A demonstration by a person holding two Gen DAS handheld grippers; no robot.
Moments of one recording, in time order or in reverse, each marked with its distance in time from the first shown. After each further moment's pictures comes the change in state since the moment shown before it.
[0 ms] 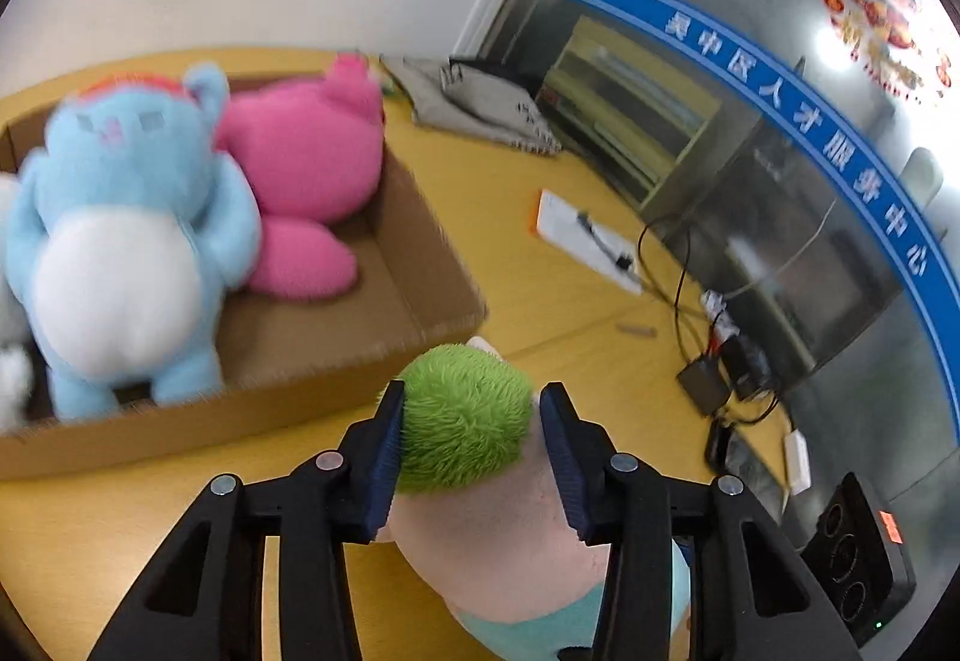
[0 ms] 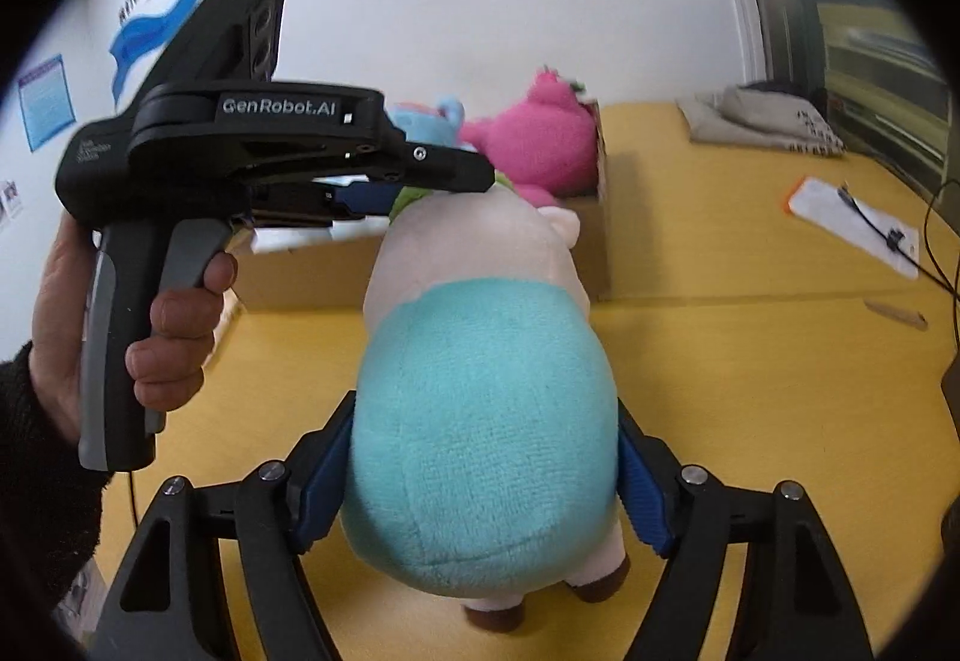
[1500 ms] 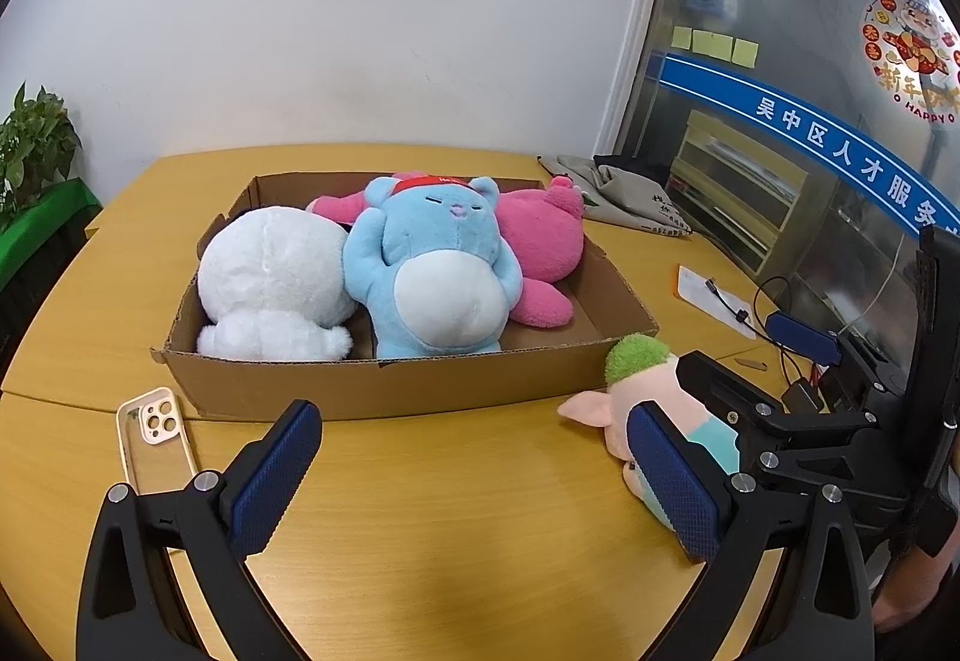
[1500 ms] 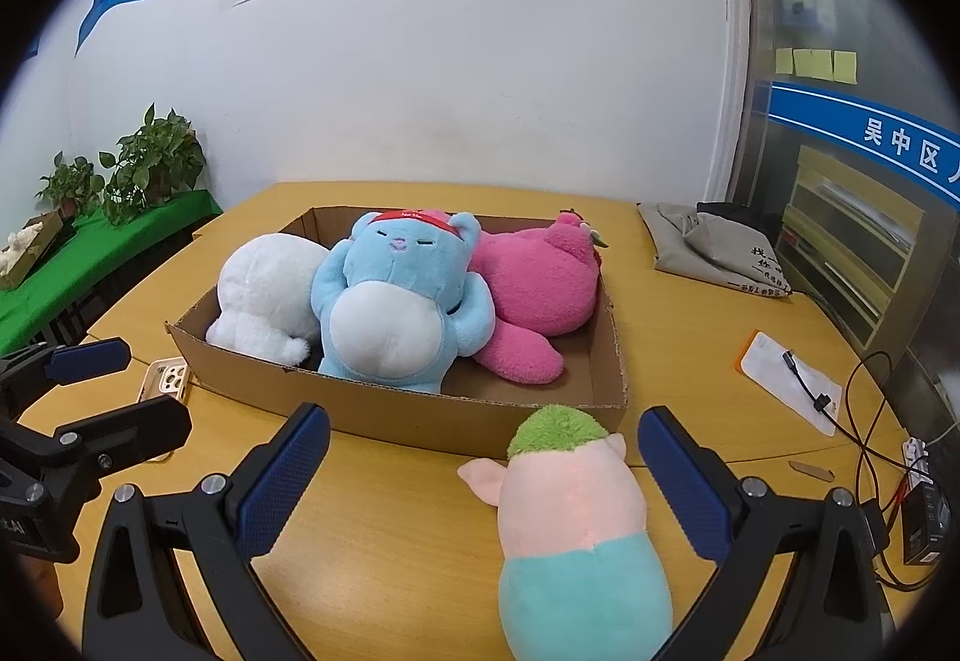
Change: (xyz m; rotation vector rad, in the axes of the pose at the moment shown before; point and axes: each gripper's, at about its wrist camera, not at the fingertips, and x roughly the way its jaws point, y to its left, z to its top) left arm -0.160 0.051 -0.054 -0.025 -0.190 0.379; right arm 0.010 0.103 0.077 -0.171 -0.072 -0.295
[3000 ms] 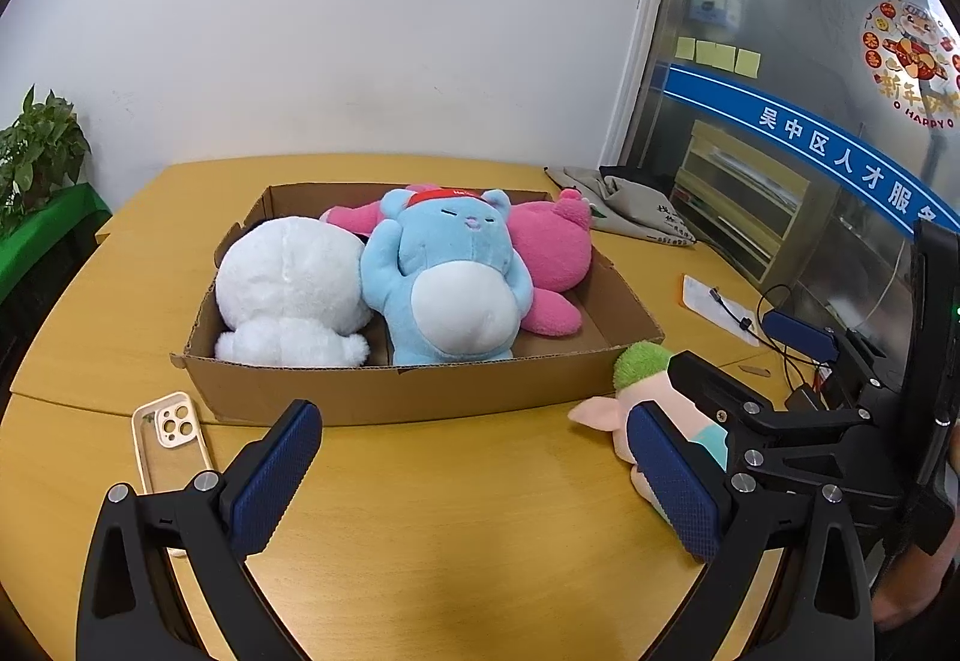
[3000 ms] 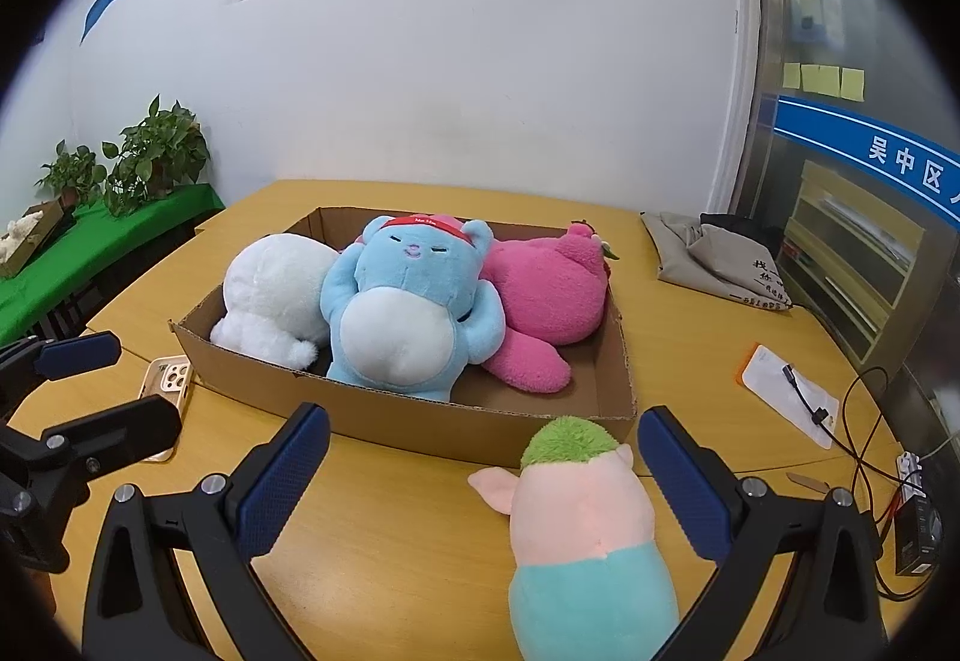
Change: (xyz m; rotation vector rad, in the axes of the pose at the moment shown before) left arm -0.013 0.009 0.000 0.001 -0.025 0.014; right arm -0.001 0.015 0.007 -0.031 -0.005 -0.007
